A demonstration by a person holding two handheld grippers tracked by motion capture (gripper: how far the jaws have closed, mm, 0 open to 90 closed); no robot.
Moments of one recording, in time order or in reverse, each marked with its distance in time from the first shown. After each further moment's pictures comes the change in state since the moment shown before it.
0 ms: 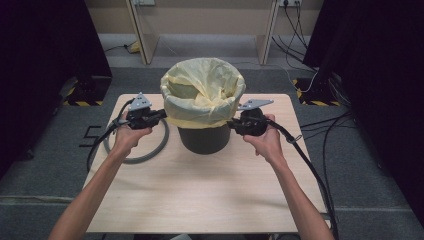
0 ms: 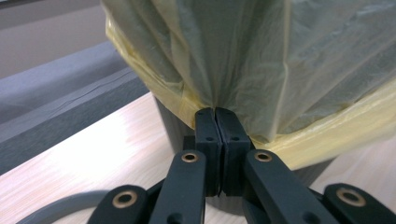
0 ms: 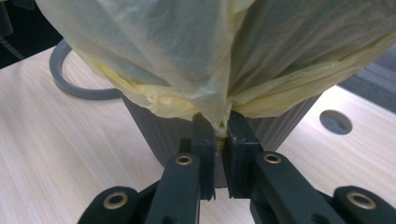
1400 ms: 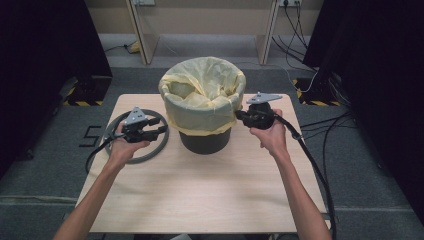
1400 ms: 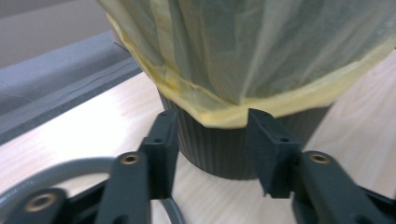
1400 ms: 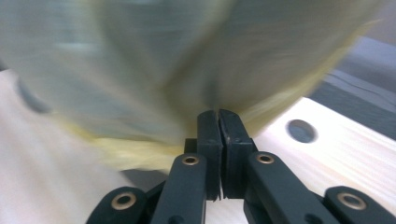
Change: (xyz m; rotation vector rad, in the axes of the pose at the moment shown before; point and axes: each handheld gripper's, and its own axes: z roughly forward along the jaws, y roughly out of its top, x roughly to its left) left arm -0.012 -0.036 -0.024 0.004 -0.012 -0.006; right arm -0.030 0.002 -0.003 -0.062 -0.083 0.011
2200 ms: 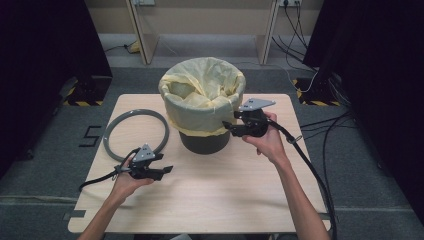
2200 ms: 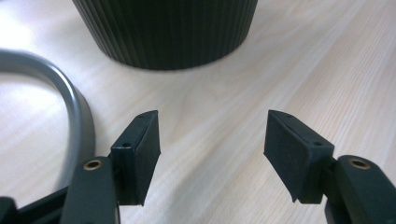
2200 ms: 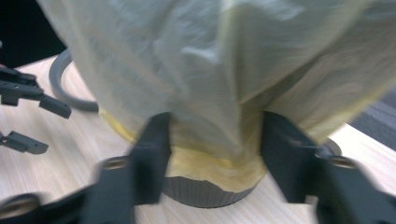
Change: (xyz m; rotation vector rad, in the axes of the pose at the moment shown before) left arm -0.054 -0.092 0.007 0.177 -0.100 0.006; right arm 0.031 -0.001 -0.001 -0.028 0.083 -0.100
